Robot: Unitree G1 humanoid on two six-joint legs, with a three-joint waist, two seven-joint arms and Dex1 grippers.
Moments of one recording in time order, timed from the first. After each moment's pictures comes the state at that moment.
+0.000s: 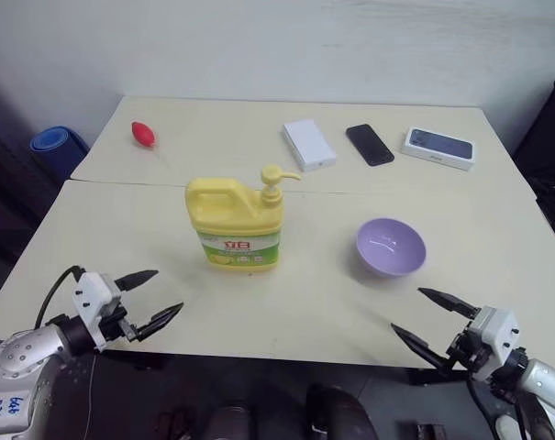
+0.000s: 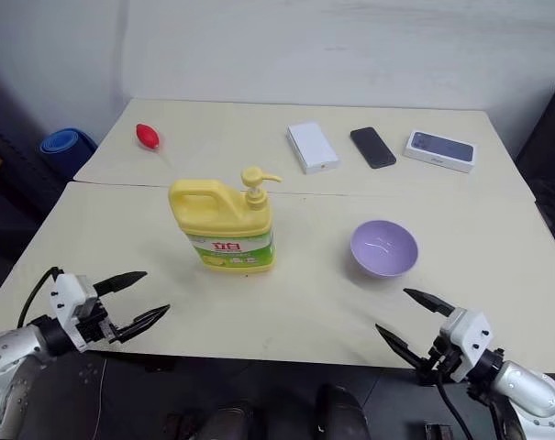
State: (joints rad) left arm 0.18 0.67 0.35 -0.15 -0.43 0.08 -0.90; right arm 0.34 -0.59 -0.29 -0.17 0.43 -0.22 0.95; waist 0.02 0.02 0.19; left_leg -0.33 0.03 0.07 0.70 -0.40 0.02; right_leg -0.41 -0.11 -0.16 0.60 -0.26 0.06
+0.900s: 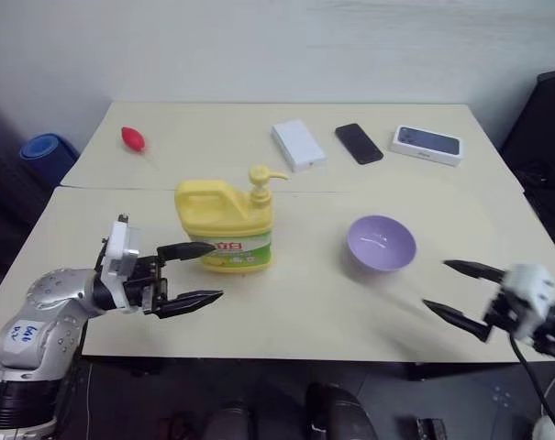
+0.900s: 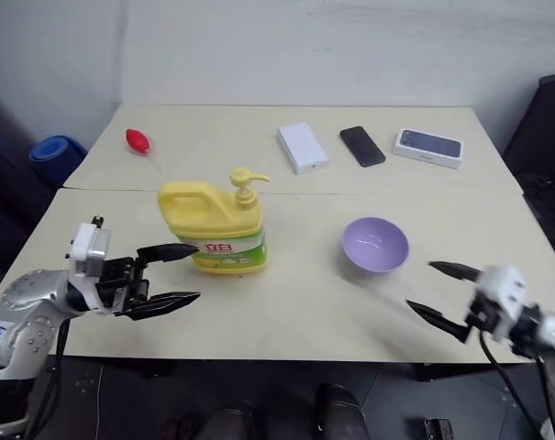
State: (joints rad) left arm -0.17 0.69 0.18 -0.23 -0.70 0.36 -1.13; right arm -0.05 -0.84 -0.26 0.08 0.45 -0.01 1.17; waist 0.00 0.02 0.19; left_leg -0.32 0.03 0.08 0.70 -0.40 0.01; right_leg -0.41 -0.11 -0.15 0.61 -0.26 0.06
